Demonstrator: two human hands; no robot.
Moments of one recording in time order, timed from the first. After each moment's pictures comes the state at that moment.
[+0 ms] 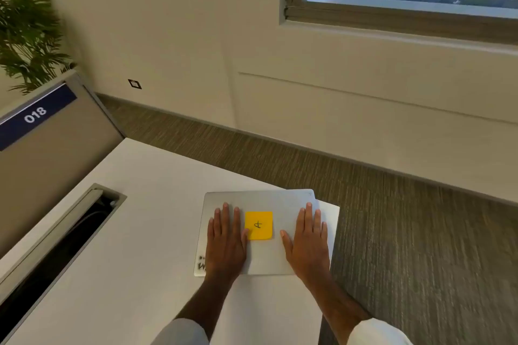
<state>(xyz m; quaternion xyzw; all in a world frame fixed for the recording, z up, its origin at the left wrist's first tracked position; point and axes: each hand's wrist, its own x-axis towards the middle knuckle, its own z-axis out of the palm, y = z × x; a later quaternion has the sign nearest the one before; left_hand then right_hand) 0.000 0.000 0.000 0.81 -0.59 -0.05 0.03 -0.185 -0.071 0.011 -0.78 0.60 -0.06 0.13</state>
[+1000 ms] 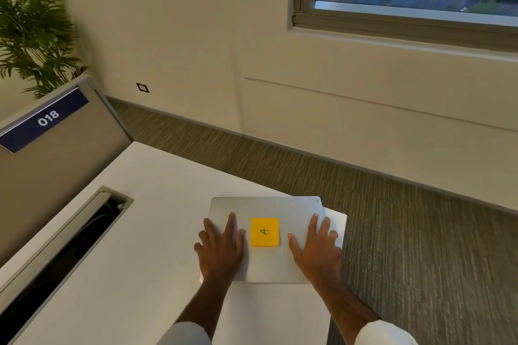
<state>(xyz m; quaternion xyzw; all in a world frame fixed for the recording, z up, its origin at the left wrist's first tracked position) 0.020 -0.001 0.007 0.89 -0.45 -0.05 0.01 -0.190 -0.086 -0.006 -0.75 0.66 0.00 0.10</state>
